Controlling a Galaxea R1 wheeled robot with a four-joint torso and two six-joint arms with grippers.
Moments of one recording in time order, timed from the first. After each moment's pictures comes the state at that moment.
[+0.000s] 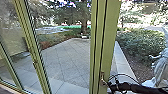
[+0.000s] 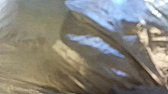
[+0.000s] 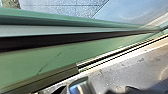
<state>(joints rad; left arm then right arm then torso) 1.54 2.75 -2.36 -0.25 -0.01 0.22 -0.61 2.64 -2.04 0.20 -0.33 1.01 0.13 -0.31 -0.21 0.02</state>
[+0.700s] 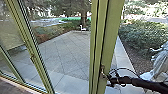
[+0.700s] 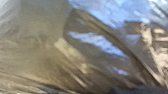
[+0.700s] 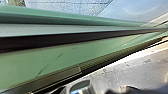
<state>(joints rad) 1.53 2.75 -2.36 -0.25 -0.02 0.22 -0.52 2.61 -2.01 0.21 -0.30 0.96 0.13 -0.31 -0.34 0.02</state>
